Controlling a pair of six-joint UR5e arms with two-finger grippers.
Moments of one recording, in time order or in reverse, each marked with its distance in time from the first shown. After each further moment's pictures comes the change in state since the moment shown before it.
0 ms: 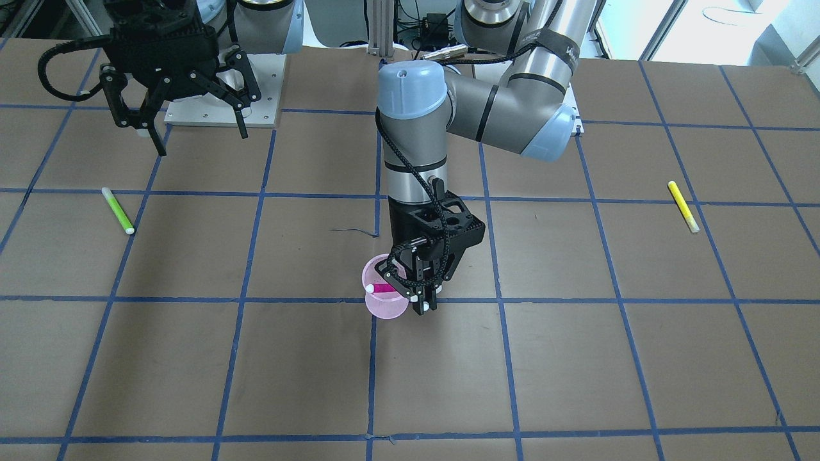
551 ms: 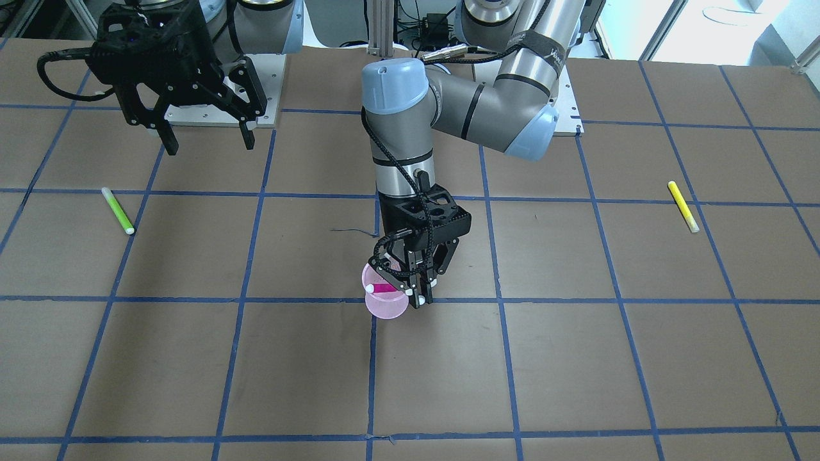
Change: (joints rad) left arm -0.036 -0.004 -0.026 0.021 0.068 0.000; right arm -0.002 0.003 0.021 -0.004 0.011 0.276
